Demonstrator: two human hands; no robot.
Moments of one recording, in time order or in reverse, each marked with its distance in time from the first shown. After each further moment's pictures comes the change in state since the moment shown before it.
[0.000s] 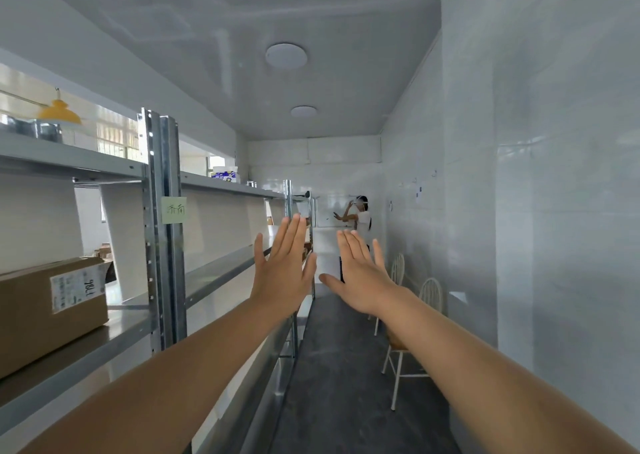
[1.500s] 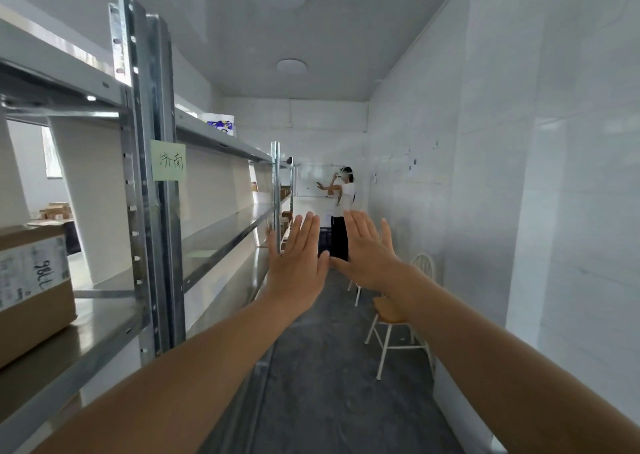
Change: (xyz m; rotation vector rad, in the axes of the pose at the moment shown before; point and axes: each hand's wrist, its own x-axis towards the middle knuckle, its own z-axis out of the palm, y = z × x) left_hand 0.040 -0.151 0.150 -0.067 -0.079 0.006; right_hand 0.152 -0.051 0.132 -0.172 -0.009 0.093
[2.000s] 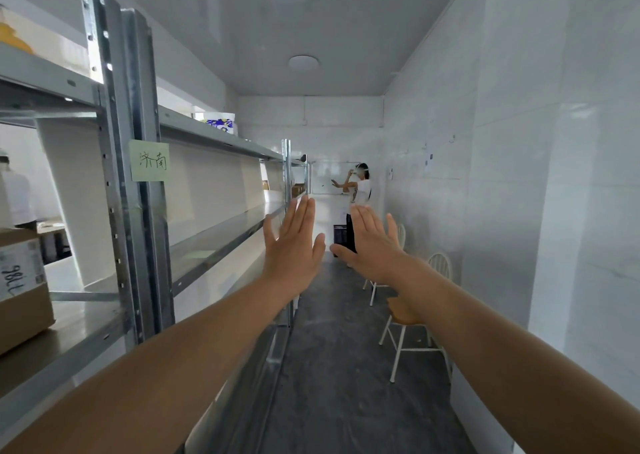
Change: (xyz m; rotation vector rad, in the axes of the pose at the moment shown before) left_hand 0.047 0.021 0.015 0.002 0.003 -0.057; right_hand 0.028 0.055 0.015 0.117 -0.015 -0.025
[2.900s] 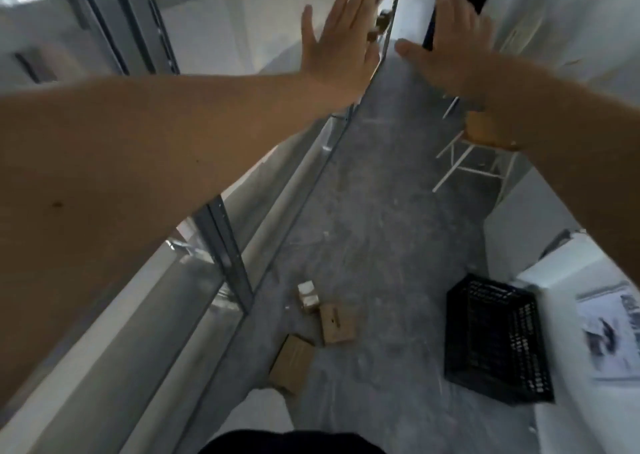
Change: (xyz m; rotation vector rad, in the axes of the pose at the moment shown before) left_hand -0.064 -0.001 0.156 0.157 -0.312 -0.187; right_hand 0.007 0.070 0.169 0.136 -0.212 -0.034
